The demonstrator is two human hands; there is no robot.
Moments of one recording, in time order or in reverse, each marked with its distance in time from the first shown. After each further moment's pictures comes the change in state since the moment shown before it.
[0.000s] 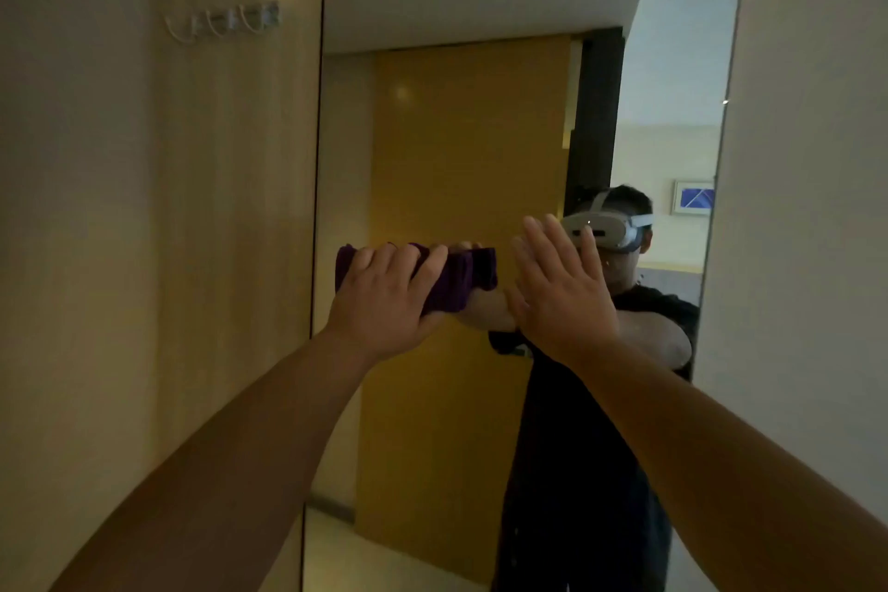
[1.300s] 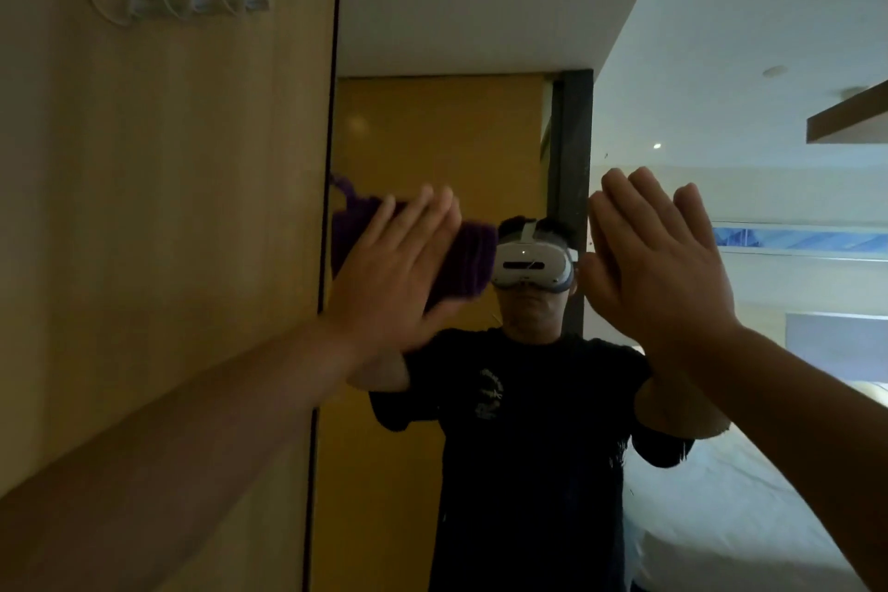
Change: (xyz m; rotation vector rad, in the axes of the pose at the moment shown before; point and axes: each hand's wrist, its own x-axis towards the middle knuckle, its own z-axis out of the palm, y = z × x) left_hand 0.062 -0.115 0.107 -0.218 0.139 0.120; right_hand 0.103 0.005 0.017 -0.157 0.252 0.089
